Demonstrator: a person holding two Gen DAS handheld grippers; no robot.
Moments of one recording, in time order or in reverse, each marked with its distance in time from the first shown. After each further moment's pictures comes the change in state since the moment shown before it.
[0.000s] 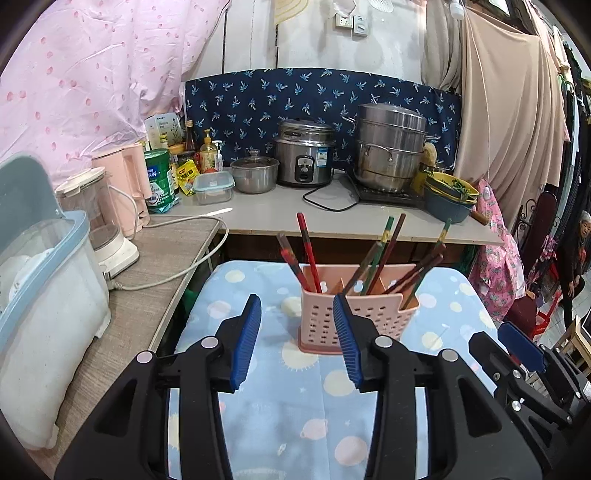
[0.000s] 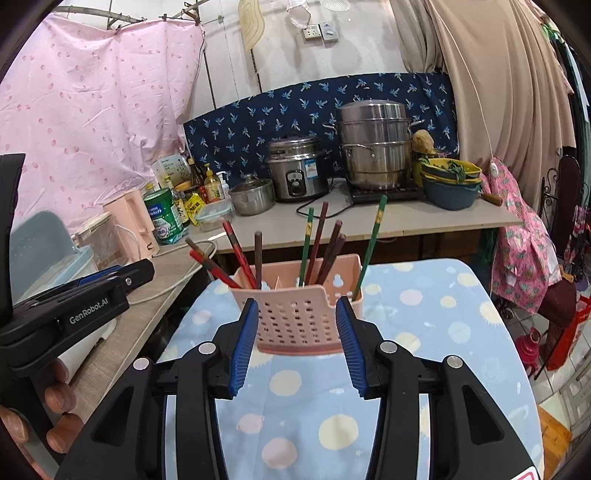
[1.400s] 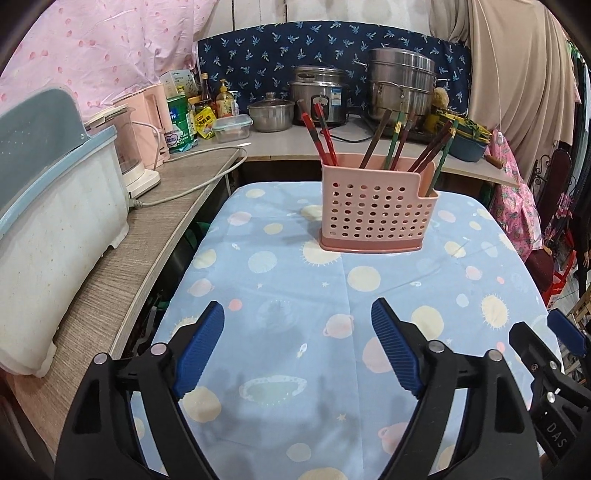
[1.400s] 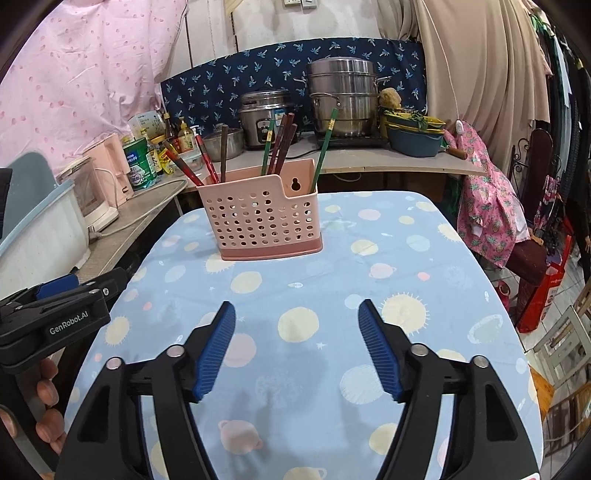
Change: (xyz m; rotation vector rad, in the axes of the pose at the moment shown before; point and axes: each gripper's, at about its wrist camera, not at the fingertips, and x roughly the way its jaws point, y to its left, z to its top) left arm -0.012 0.006 -0.111 0.022 0.155 0.077; right arm -0.036 -0.023 -0.102 -0.010 0.128 -0.117
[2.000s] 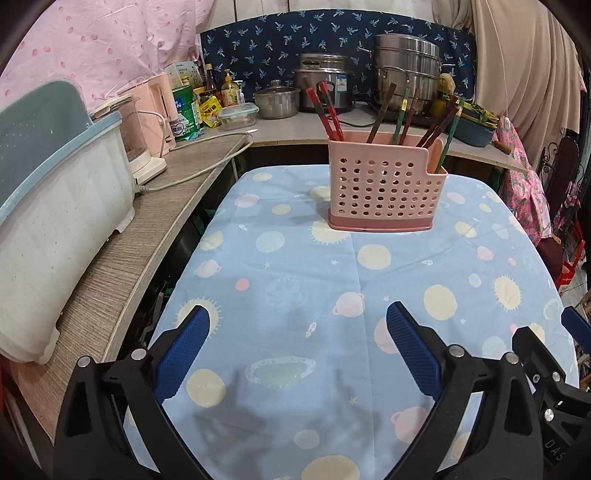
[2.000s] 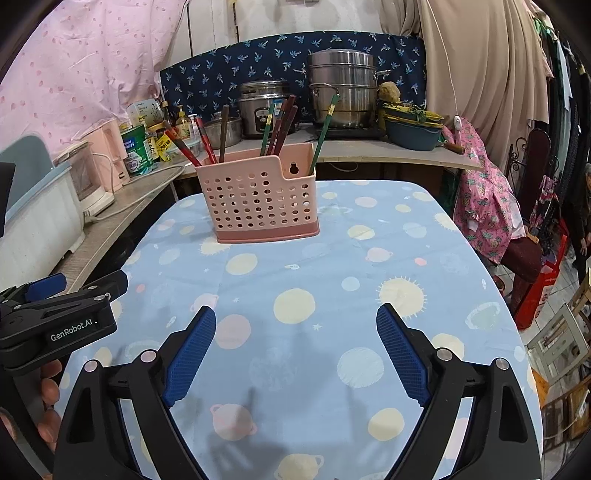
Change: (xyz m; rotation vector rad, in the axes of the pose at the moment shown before) left arm 0.007 0.000 -0.019 0.013 0.039 0.037; right arm 0.004 0.004 -0.017 -0.019 0.035 -0.022
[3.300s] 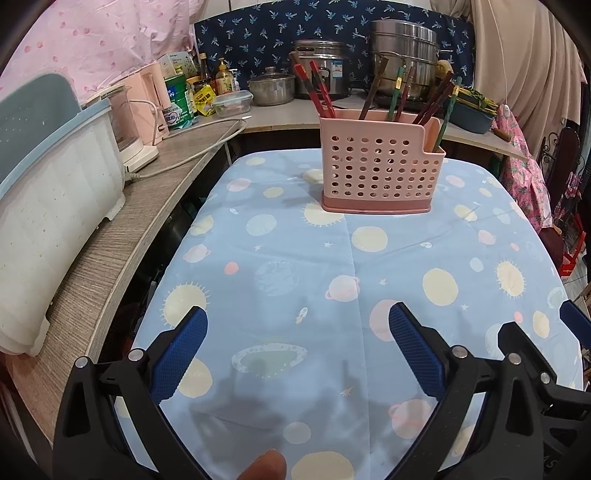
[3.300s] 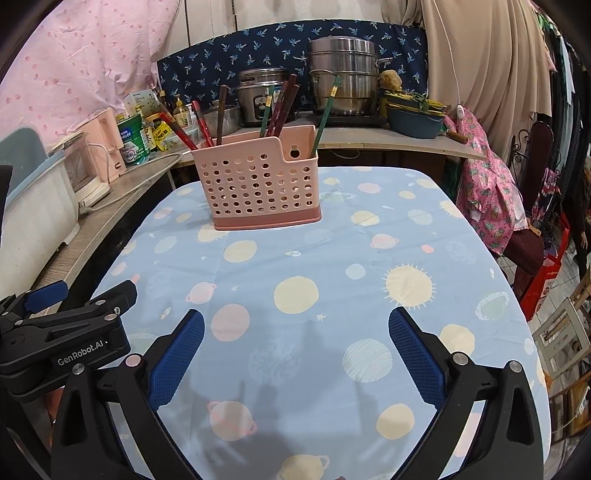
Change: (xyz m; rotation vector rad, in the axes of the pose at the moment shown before) left arm 0.013 -0.011 -0.010 0.012 0.041 -0.003; right arm 0.015 0.004 -0.006 0.003 0.035 -0.008
